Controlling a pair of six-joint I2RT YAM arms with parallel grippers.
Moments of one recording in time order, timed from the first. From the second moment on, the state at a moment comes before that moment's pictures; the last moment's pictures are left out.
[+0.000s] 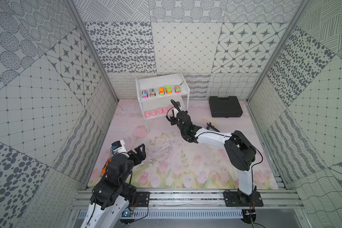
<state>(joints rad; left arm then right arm) -0.36 0.22 0.52 -0.70 -0.16 -0.73 0.82 2.01 1.40 0.40 0.44 0.12</state>
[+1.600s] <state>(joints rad) -0.36 0.24 0.53 -0.71 -0.19 -0.71 0.82 1.97 1.31 0.42 0.36 0.14</state>
